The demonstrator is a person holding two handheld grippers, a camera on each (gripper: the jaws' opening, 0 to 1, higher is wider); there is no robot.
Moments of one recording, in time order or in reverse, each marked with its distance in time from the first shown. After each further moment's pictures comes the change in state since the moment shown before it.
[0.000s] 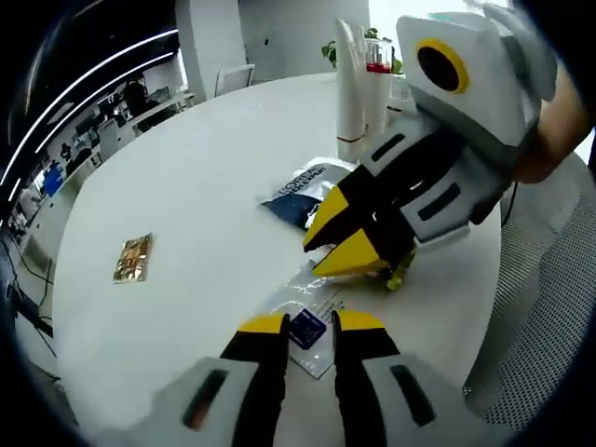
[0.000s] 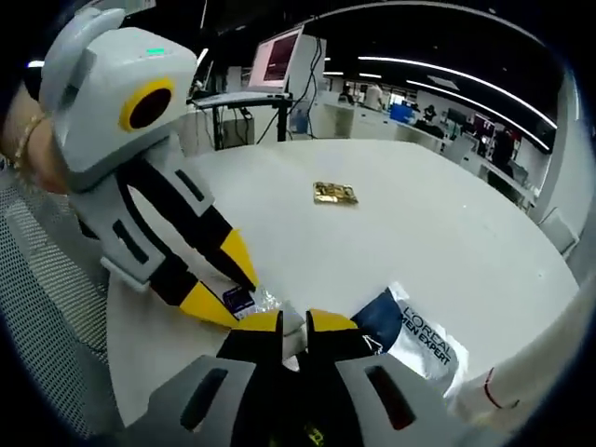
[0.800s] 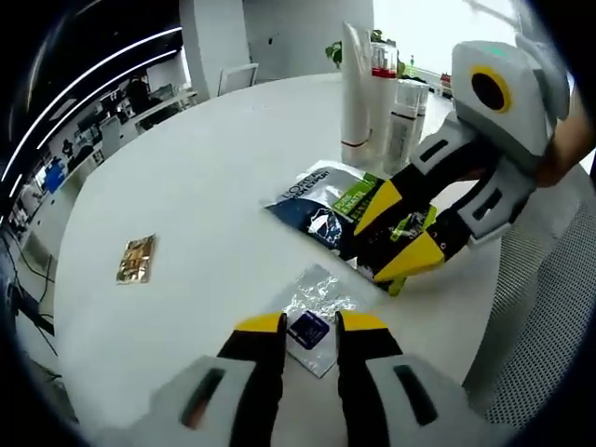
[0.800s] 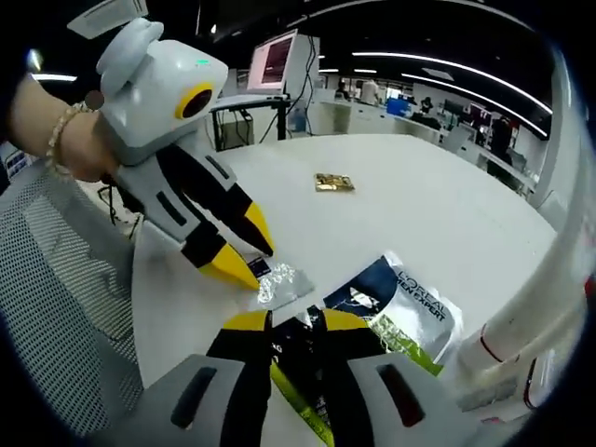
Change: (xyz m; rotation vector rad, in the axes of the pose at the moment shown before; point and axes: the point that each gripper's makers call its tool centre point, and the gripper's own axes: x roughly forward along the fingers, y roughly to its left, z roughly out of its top) left arm 0.000 0.002 0.002 -0.010 0.004 0.000; right arm -0.033 0.005 -0.021 0.069 0.010 0.000
